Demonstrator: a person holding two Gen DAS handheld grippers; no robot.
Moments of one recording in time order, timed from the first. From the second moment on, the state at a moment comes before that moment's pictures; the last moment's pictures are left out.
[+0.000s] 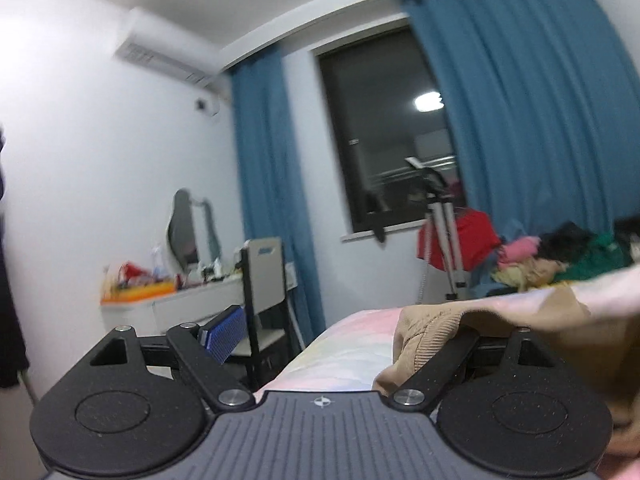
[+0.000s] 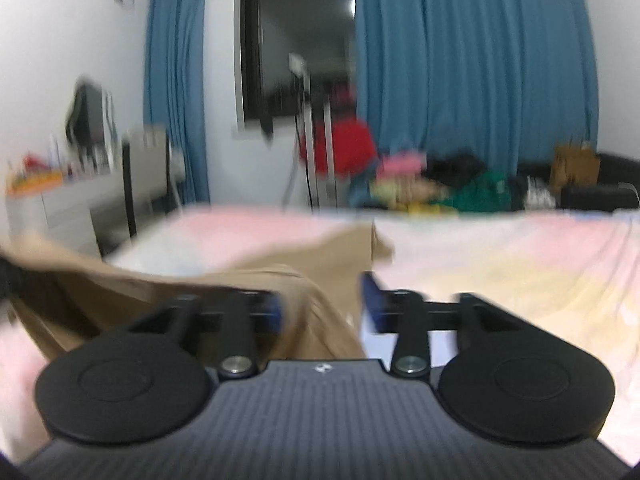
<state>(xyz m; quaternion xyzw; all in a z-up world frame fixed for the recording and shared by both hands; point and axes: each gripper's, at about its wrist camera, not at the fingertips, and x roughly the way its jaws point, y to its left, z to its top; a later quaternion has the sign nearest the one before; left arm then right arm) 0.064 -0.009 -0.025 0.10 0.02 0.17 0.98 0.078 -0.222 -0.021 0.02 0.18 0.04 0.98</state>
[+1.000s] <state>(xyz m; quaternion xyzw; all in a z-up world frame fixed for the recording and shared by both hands) 0.048 0.005 0.147 0.03 -0.08 0.13 0.99 0.040 -0.270 0.155 0.13 0.02 -0.06 0.99</state>
